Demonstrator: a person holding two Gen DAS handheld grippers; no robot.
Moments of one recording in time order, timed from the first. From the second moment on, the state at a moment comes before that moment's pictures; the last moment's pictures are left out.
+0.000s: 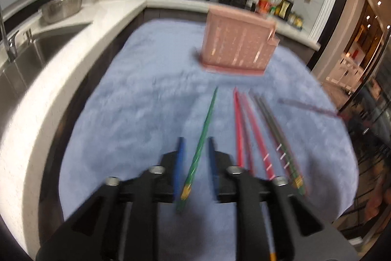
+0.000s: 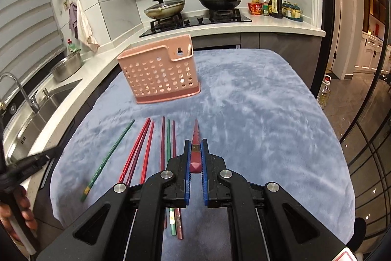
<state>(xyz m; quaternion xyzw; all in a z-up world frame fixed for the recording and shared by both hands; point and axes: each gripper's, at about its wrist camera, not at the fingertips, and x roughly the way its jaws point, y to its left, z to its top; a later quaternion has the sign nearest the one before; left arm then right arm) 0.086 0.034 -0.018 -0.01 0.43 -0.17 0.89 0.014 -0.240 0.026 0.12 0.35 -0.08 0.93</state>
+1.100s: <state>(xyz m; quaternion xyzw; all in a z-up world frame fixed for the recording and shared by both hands) 0.099 0.046 0.044 -0.04 0.35 -0.18 0.92 0.030 -0.234 0.062 0.10 0.32 -0.07 0.94</state>
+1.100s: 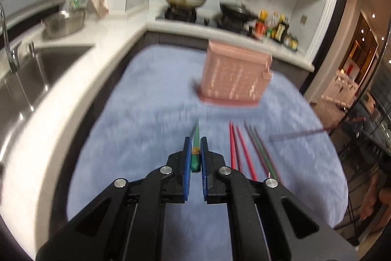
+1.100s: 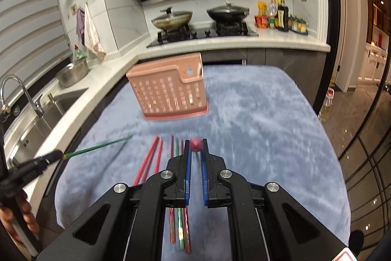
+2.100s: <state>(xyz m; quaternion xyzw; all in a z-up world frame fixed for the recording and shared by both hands) 0.241 -0.025 0.240 -0.06 0.12 -0.21 0.97 0.188 -0.283 0.190 0.16 0.15 -0.01 0.97</state>
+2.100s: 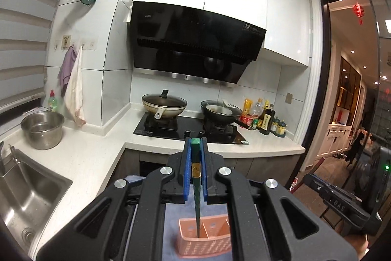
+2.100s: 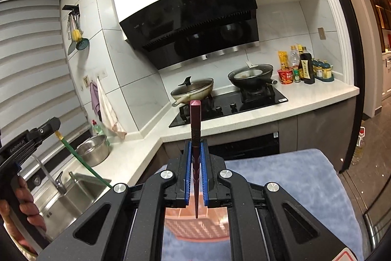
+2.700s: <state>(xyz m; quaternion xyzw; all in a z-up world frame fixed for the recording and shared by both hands) 0.310 -0.058 0.165 -0.04 0.19 -0.19 0.96 0.264 -0.274 0.126 0.16 0.23 -0.01 0.96</state>
